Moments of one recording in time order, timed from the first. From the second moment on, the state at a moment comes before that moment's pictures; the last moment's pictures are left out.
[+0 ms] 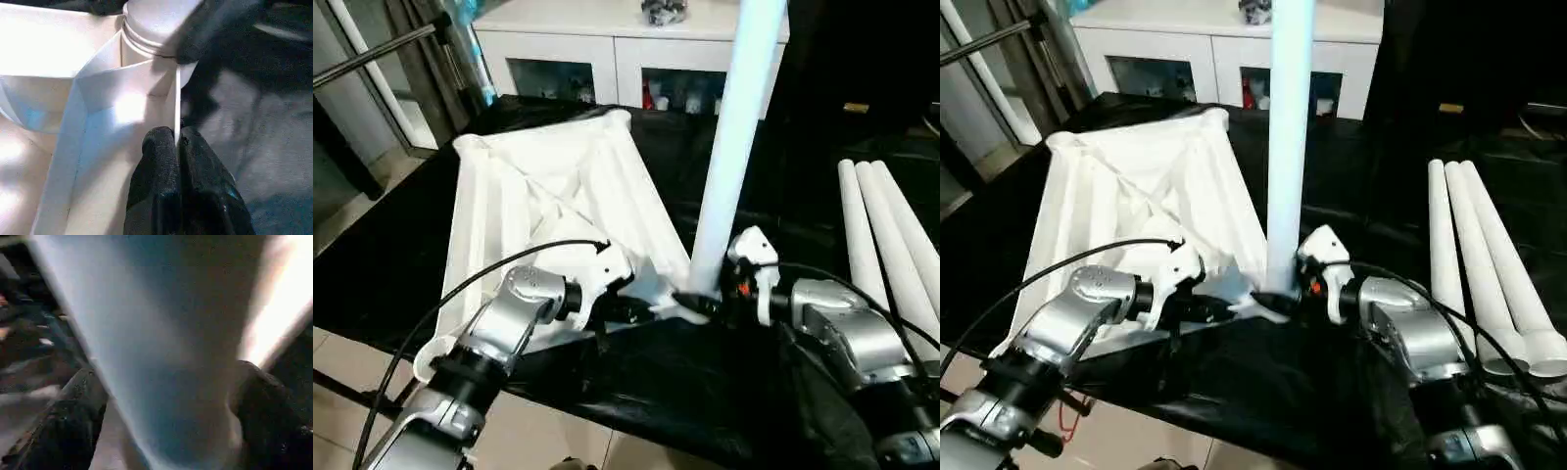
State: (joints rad) left arm -0.49 0.29 -0.34 0.36 -0.05 0.33 -1.13; right arm -0.36 -0.42 0.15 0.24 0.23 0.36 1.01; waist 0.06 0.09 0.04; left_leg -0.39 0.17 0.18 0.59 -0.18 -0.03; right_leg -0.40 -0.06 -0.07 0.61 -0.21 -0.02
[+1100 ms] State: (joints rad) left arm -0.60 0.11 -0.27 0.54 -0.02 0.41 -0.79; right arm -0.49 -0.16 0.02 0.48 0.14 0.36 0.46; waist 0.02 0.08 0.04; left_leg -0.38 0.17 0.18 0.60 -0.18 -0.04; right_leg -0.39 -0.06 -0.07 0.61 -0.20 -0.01
